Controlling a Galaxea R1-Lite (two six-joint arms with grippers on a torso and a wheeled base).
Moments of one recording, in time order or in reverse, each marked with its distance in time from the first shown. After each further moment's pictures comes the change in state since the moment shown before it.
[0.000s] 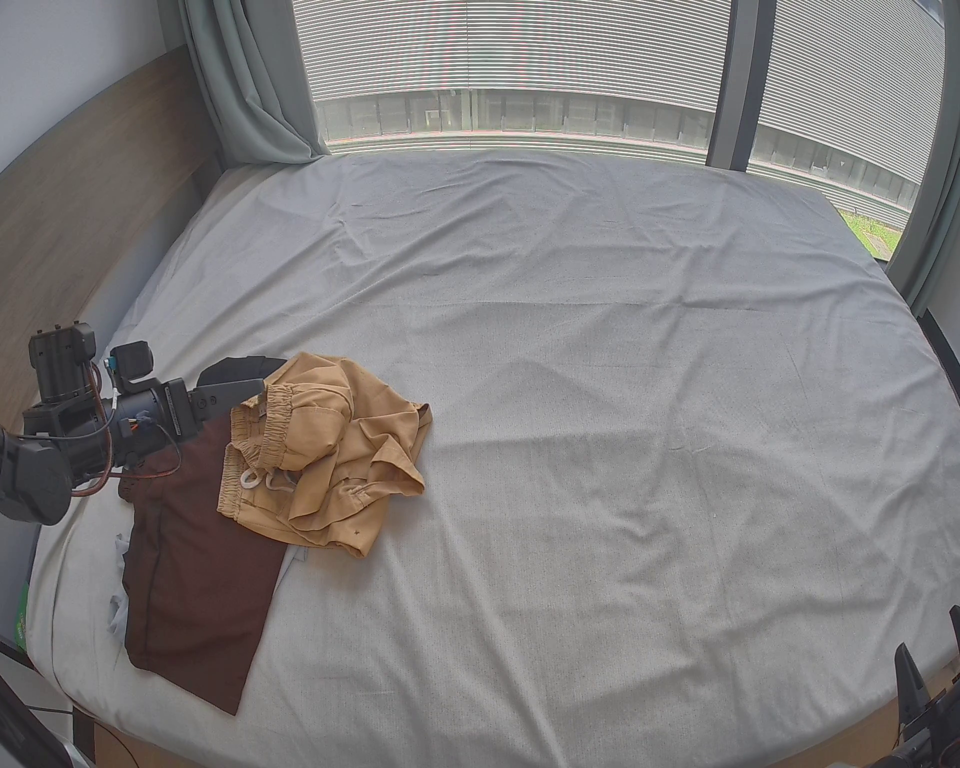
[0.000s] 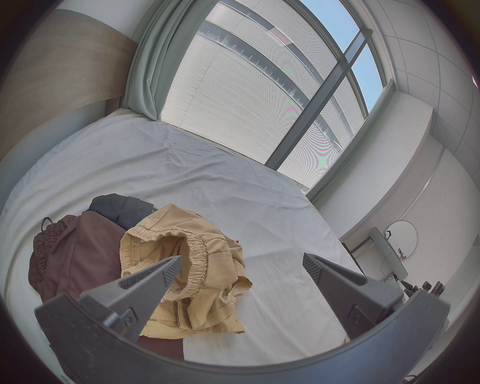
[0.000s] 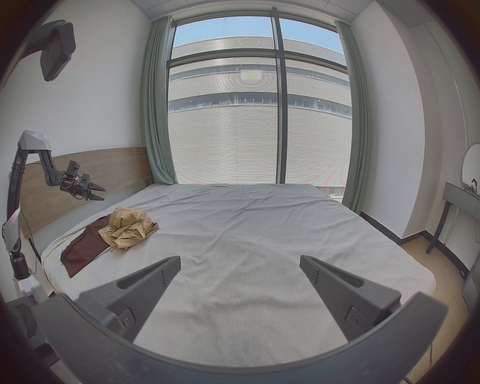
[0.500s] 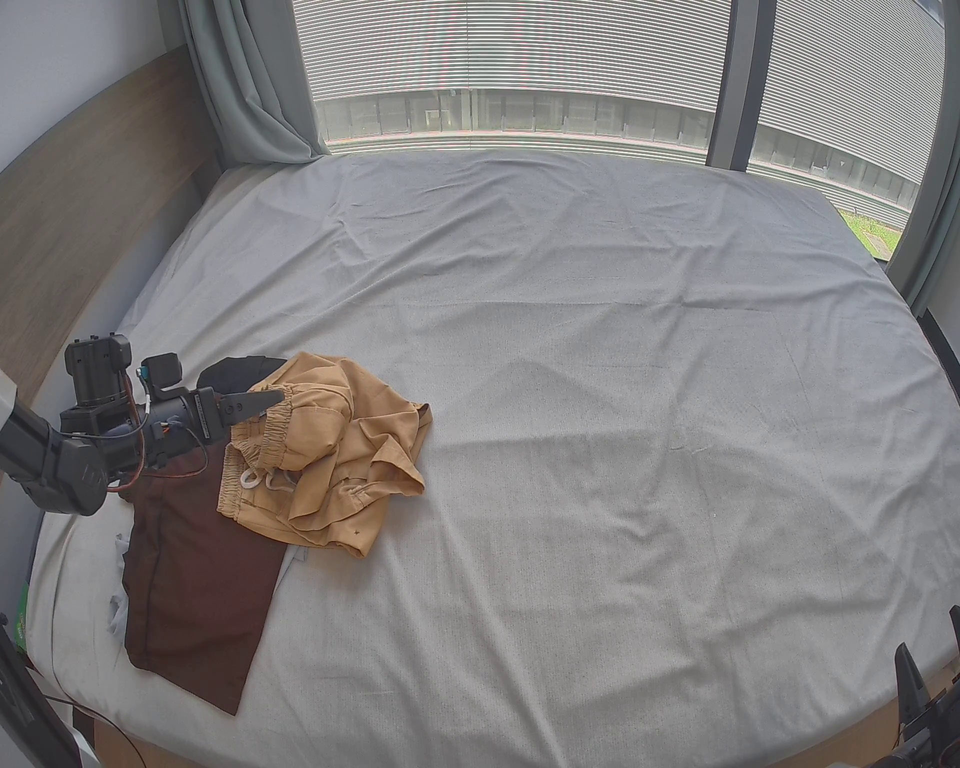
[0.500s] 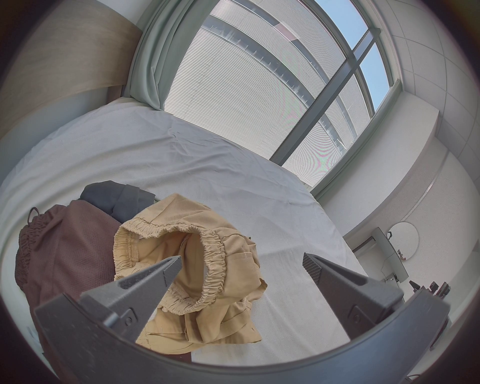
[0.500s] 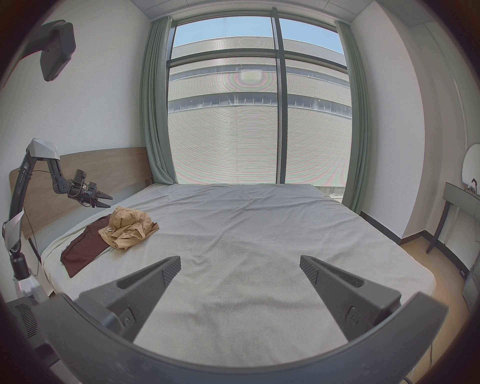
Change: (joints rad) left arm -0.012 0.173 -0.089 -0.046 0.009 -0.002; right arm 0.000 0.000 0.000 0.000 0.000 0.000
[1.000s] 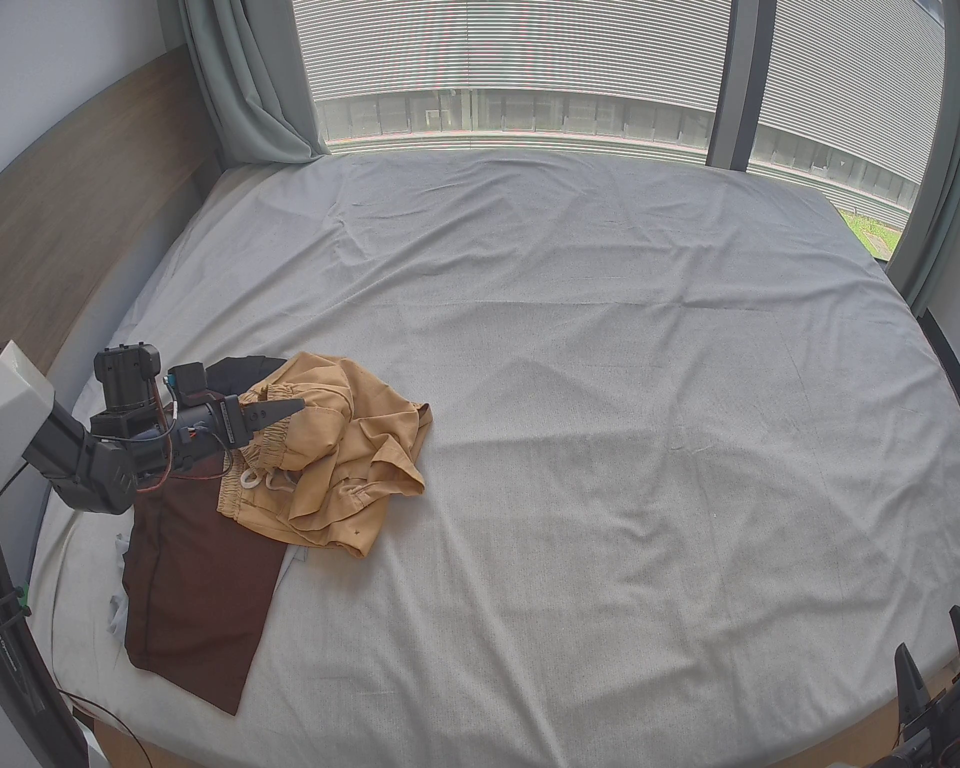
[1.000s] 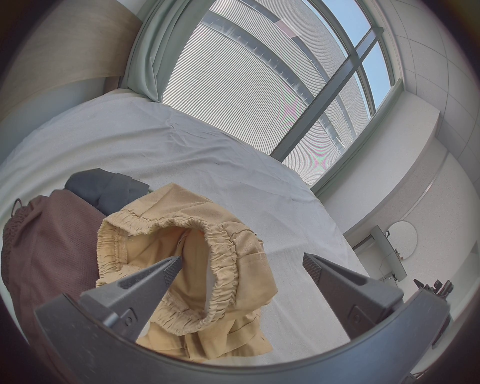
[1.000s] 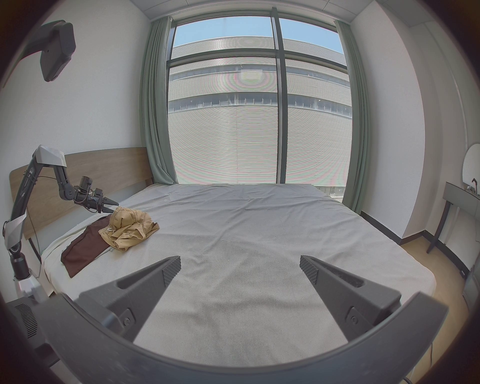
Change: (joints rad) left arm -0.026 0.127 -0.075 -0.040 0.004 -0.006; right arm 0.001 0.000 0.000 0.000 0.000 0.001
